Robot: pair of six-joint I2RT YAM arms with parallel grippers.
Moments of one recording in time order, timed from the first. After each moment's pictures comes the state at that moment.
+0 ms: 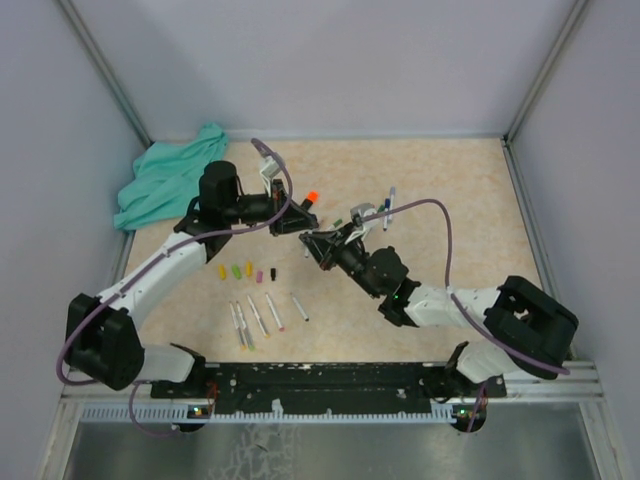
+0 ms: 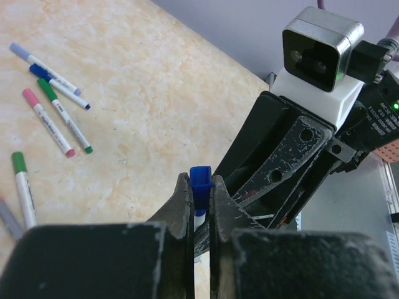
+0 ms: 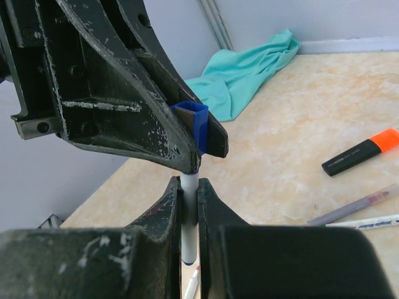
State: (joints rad) left arm -0.45 1.36 1.02 0.13 0.92 -0.30; right arm 0.95 1.36 0.53 1.00 0.16 0.44
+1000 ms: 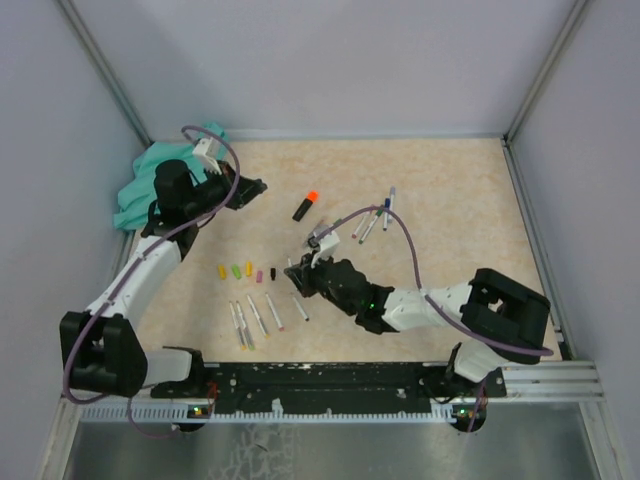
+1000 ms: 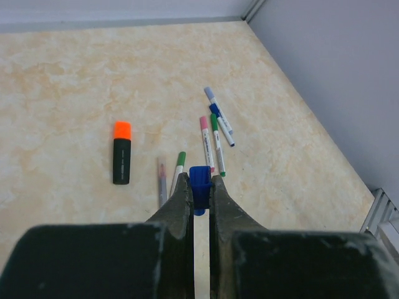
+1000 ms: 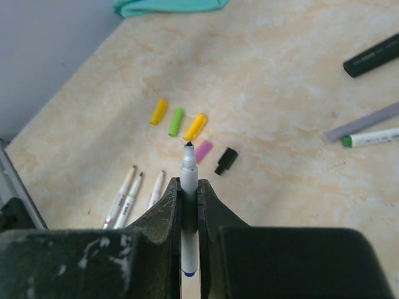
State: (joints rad) left arm -0.16 1.26 0.94 0.20 0.61 -0.39; right arm 1.12 1.53 0.65 0.73 0.28 0.43
